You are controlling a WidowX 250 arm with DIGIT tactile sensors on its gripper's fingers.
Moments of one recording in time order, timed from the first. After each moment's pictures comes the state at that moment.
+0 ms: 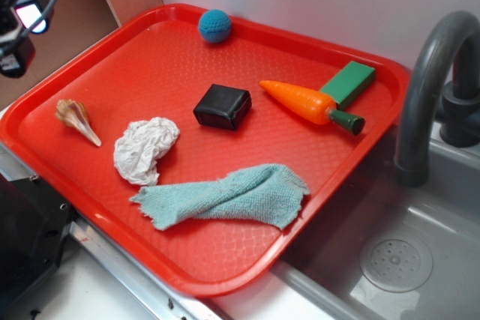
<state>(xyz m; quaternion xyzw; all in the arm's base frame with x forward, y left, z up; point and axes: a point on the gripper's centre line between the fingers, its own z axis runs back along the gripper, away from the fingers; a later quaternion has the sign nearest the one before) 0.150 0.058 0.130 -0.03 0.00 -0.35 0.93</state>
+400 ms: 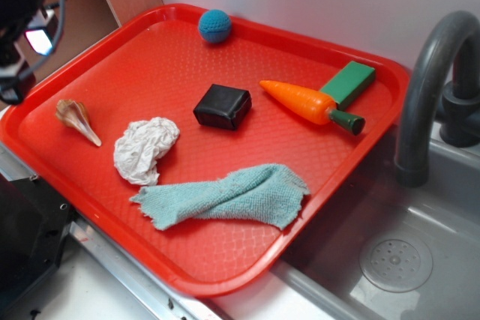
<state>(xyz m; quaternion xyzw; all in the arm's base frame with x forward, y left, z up) 0.143 0.065 0.099 0.05 0.01 -0.42 0.91</state>
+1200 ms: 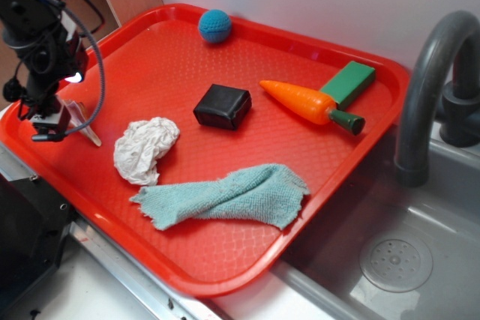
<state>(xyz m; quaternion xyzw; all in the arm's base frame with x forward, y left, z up) 0.158 0.078 0.047 0.16 0.03 -0.43 0.89</state>
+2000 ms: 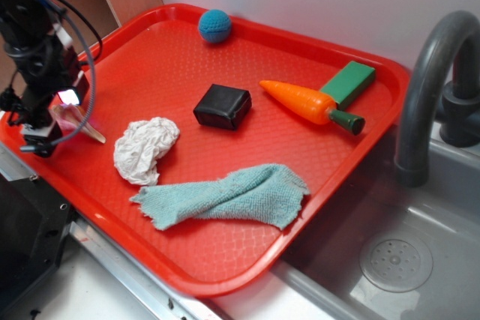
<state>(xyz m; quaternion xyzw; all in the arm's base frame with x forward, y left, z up) 0.147 0.089 0.021 0.07 0.06 -0.46 0.89</state>
